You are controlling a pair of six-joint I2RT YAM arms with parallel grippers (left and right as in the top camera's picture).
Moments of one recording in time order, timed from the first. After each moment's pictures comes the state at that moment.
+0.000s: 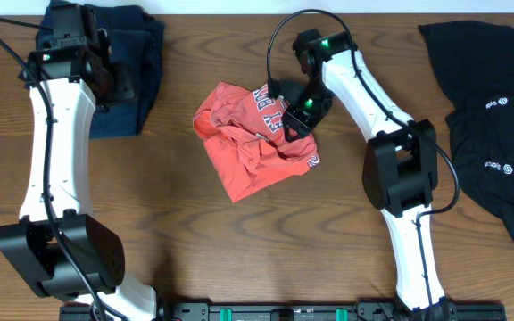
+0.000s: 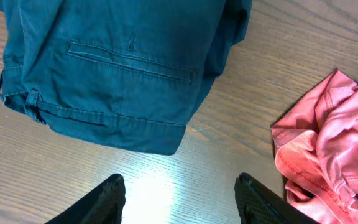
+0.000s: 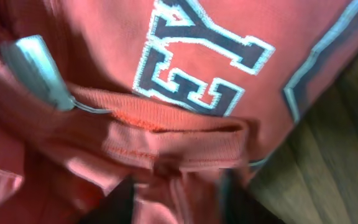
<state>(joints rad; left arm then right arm) 0.13 1.78 1.71 -1.07 -0.06 -0.12 0.38 2.43 2.17 -1.39 -0.35 -0.53</state>
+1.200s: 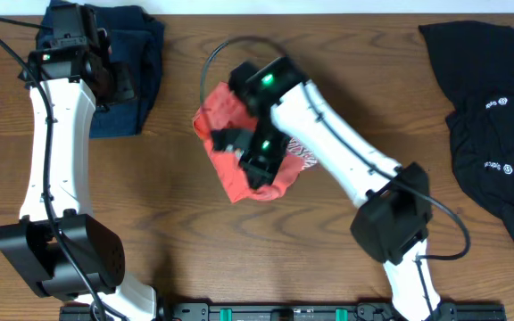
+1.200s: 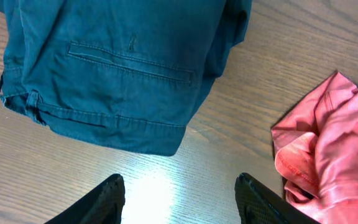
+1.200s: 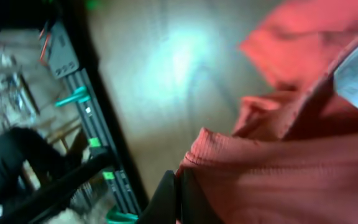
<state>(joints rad) 0.13 1.78 1.71 -1.06 -0.06 -0.12 0.74 2.18 2.09 -1.65 -0.45 -0.49</state>
